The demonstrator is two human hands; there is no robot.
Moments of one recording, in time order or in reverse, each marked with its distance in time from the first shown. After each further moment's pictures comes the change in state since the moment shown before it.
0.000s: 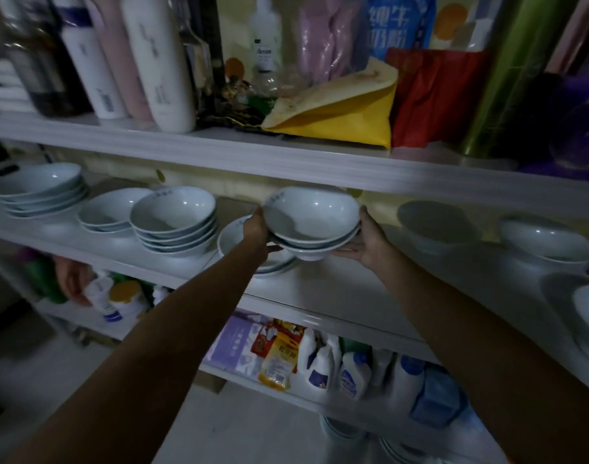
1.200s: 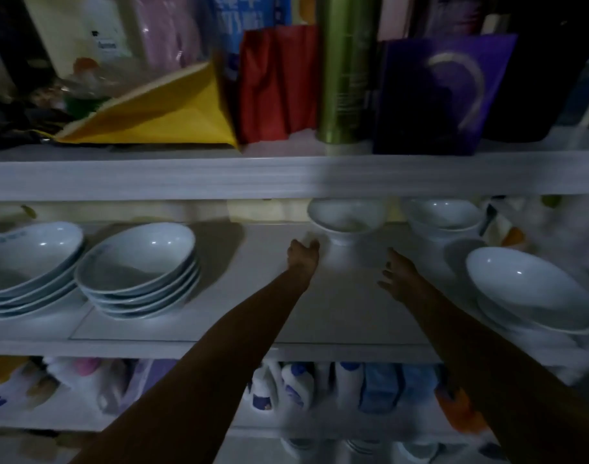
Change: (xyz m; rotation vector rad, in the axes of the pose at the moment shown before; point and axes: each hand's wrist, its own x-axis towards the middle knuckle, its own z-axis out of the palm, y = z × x) left_hand 0.009 -0.142 0.224 0.701 -0.227 0.131; right_hand 0.013 -0.008 -0.237 0.007 0.525 -0.022
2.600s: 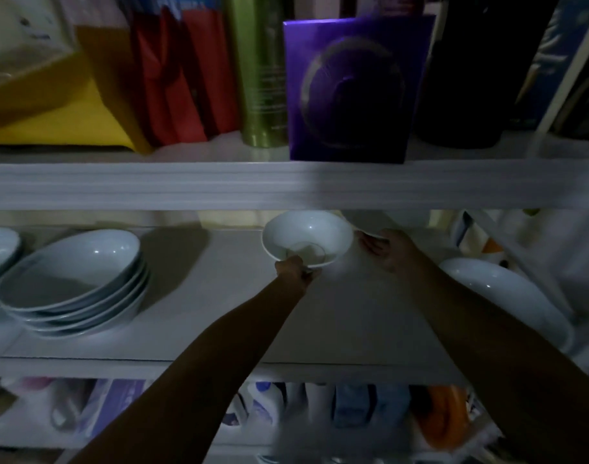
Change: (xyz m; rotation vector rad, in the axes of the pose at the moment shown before) left_hand 0.023 0.005 0.081 -0.944 0.019 -0.301; right_hand 0.049 -0.073 -0.042 0.422 -0.190 -0.034
